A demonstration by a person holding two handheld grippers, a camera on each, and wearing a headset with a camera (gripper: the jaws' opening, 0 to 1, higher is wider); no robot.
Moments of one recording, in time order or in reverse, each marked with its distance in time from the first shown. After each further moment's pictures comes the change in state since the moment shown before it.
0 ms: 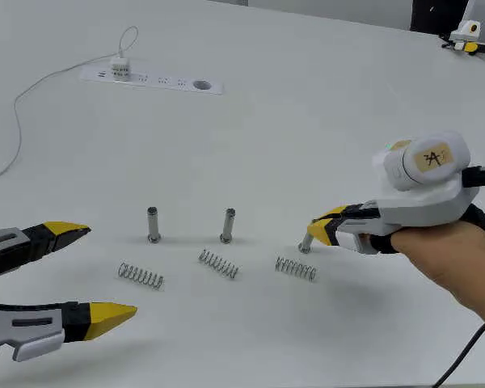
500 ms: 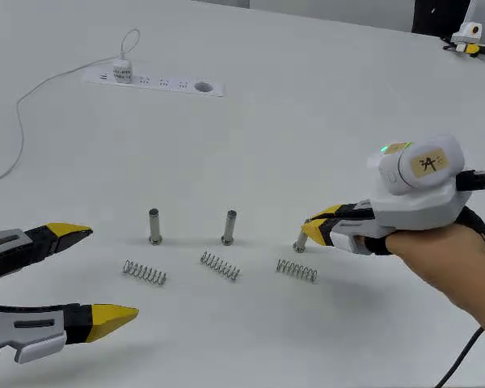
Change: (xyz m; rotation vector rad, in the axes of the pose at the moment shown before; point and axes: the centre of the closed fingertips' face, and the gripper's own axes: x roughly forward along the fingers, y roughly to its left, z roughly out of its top) left arm 0.000 -0.001 0.000 0.003 0.002 0.000; right arm 0.004 0.003 0.006 -0.041 -0.030 0.015
